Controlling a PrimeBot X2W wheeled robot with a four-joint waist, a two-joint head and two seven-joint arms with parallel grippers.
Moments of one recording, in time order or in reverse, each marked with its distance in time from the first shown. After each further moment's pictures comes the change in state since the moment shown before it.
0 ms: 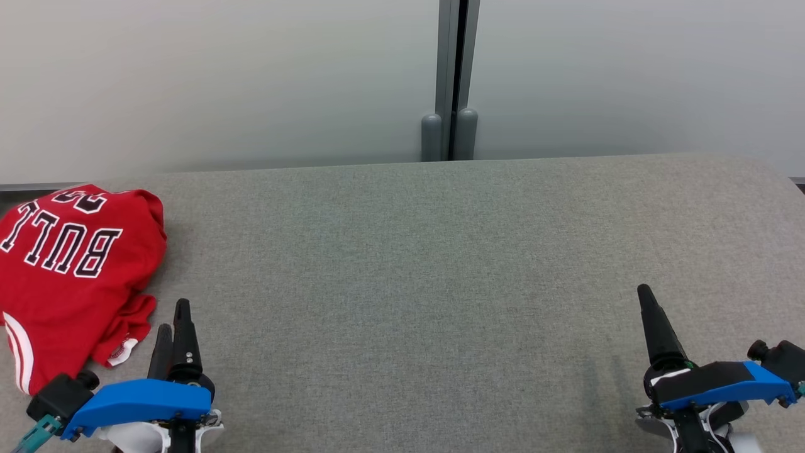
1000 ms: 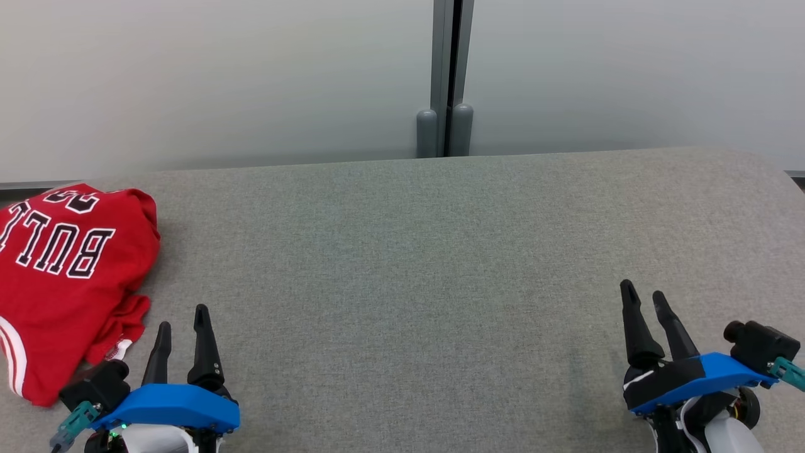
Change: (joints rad) left arm 0.001 0.015 -0.048 0.046 0.416 0.015 -0.093; right arm -0.035 -0.004 0.019 0.046 -0.442 0.000 -0.093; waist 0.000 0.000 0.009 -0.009
